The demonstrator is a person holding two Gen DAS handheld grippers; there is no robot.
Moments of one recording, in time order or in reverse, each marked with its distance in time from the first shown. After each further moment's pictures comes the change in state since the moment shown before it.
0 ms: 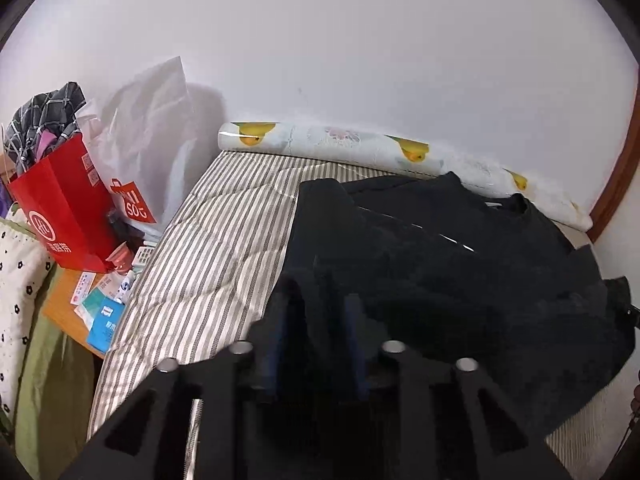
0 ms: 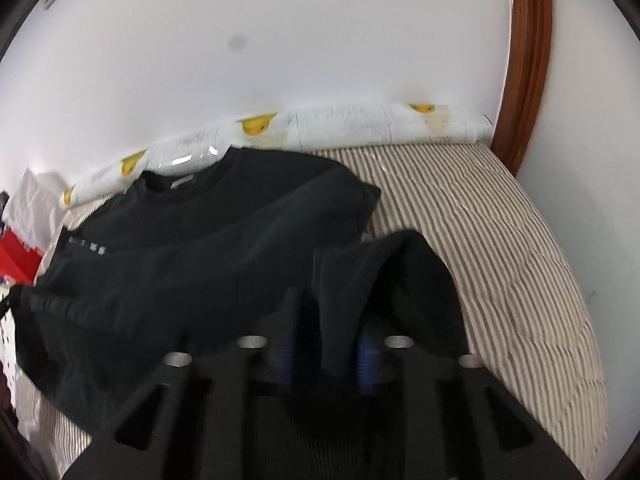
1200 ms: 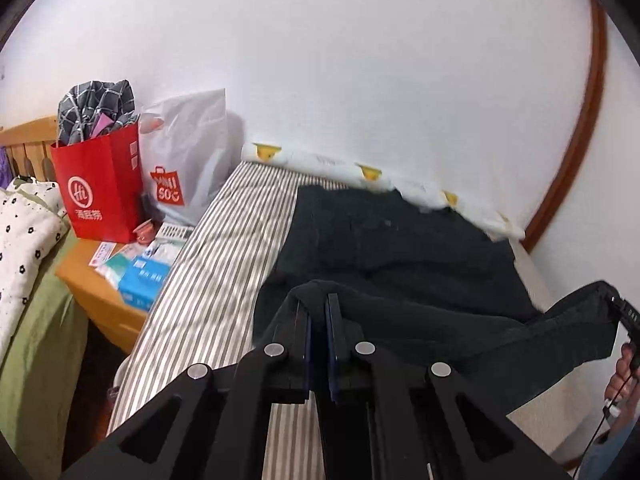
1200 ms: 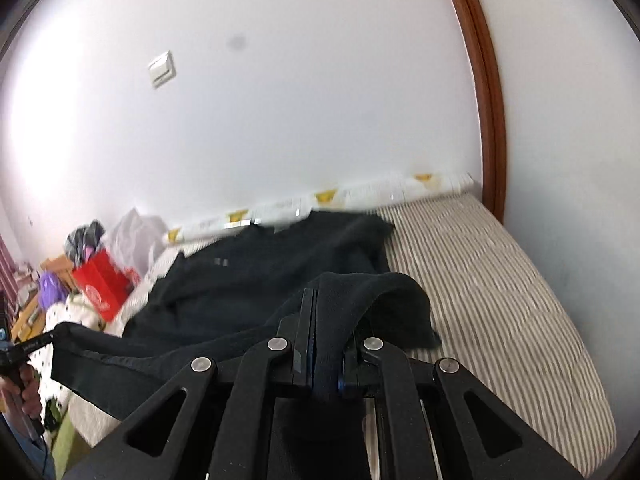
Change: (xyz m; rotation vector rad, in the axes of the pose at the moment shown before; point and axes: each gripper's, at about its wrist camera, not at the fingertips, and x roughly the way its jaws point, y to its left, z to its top) left arm -0.154 0.047 -0.069 -0.077 -0.115 -0.132; right arm -0.188 -0.018 -0.079 0.066 -0.334 0.215
